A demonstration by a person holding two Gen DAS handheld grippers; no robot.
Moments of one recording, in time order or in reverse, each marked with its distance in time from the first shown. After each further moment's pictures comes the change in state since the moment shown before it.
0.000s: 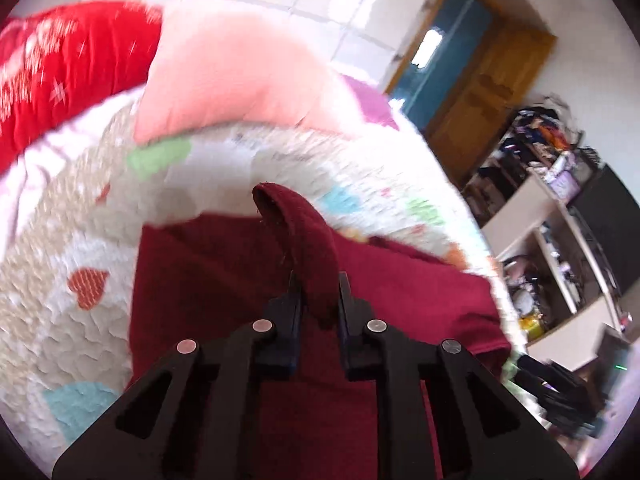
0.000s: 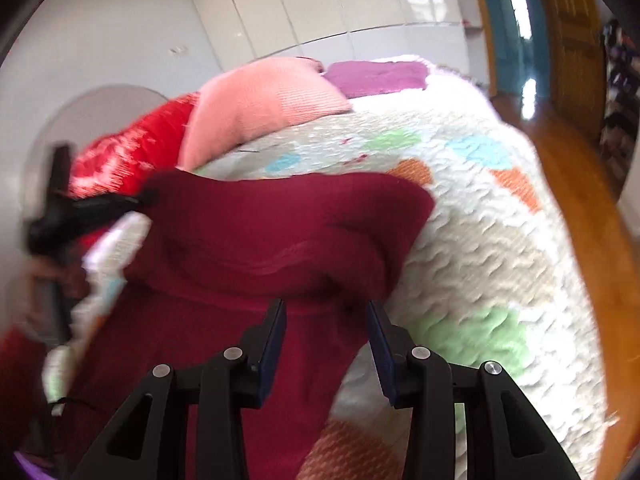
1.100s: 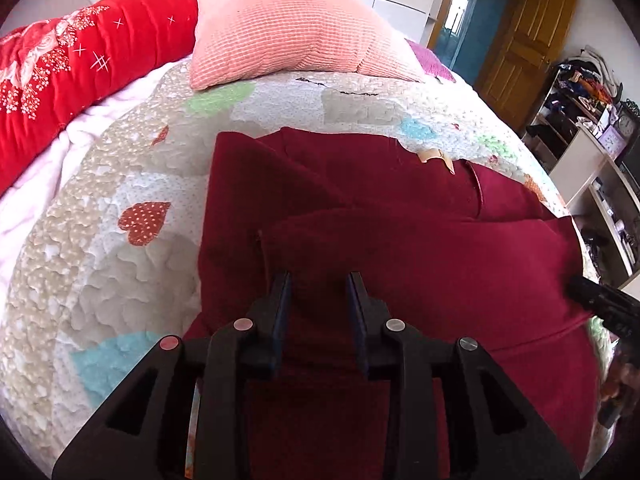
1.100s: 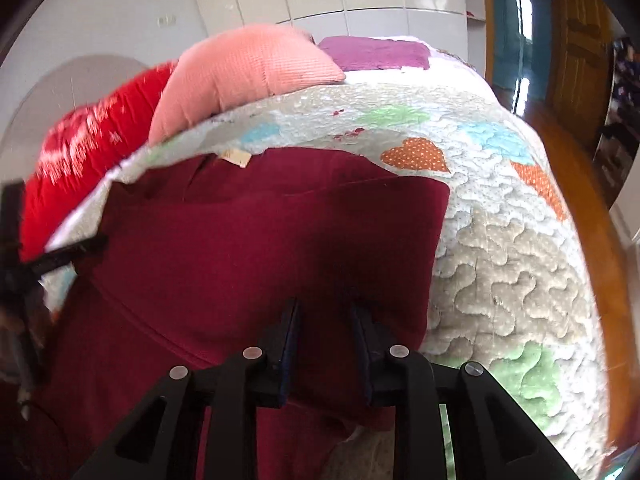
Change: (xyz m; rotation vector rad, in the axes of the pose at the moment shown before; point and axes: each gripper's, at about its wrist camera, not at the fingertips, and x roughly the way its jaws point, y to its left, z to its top) left arm 0.037 0.041 -0.059 0.076 0.105 0.232; right arm 0.048 -0.008 0.014 0.009 0.092 0.008
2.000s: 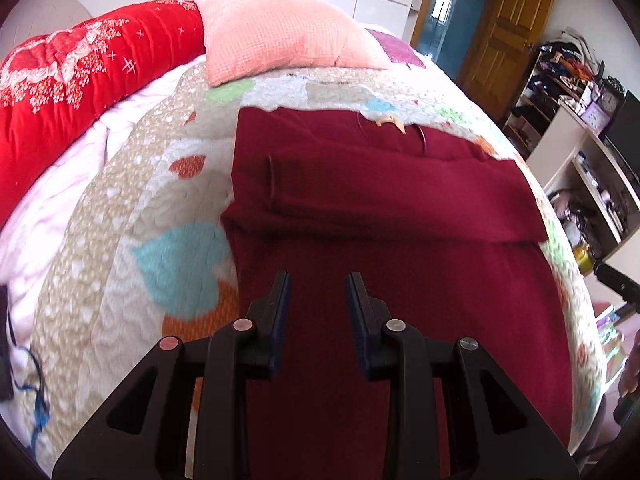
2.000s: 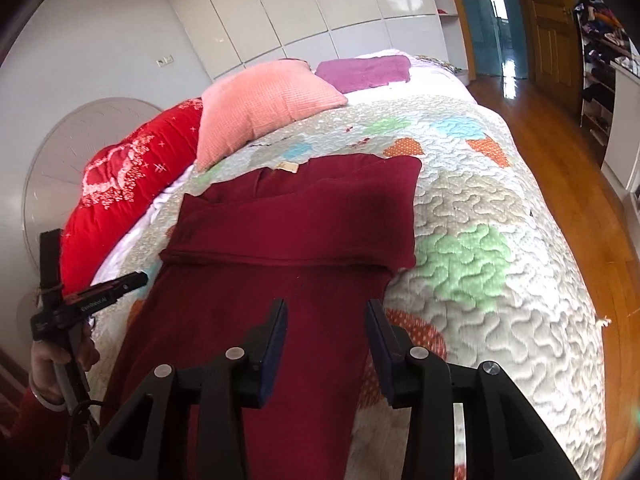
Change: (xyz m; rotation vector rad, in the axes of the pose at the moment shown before) left arm -0.100 -0.008 -0.067 0.055 0.039 -0.013; right arm -0.146 0.045 -0.081 0.109 -0.074 0.053
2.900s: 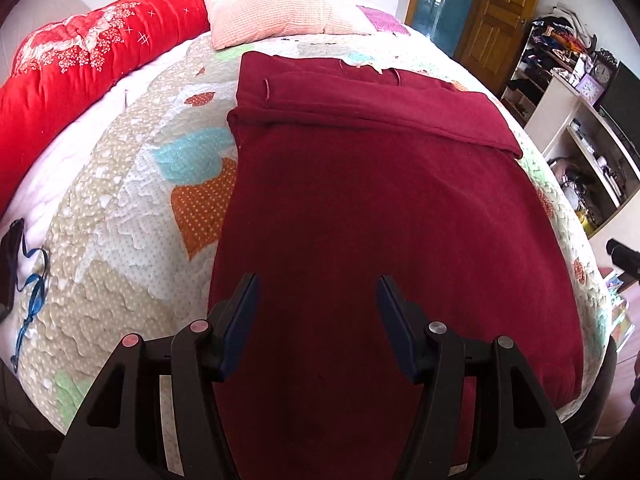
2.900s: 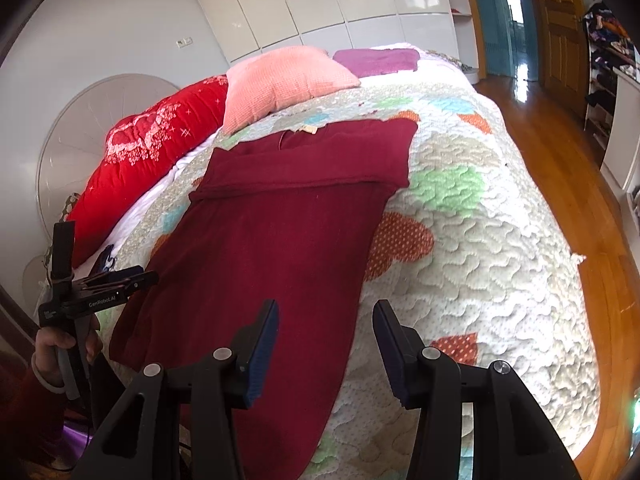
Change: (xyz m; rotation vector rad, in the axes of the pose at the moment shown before) left arm -0.043 -0.018 -0.096 0.033 0.044 0.033; right arm -0.060 0.010 -0.079 -0.065 0.059 0.017
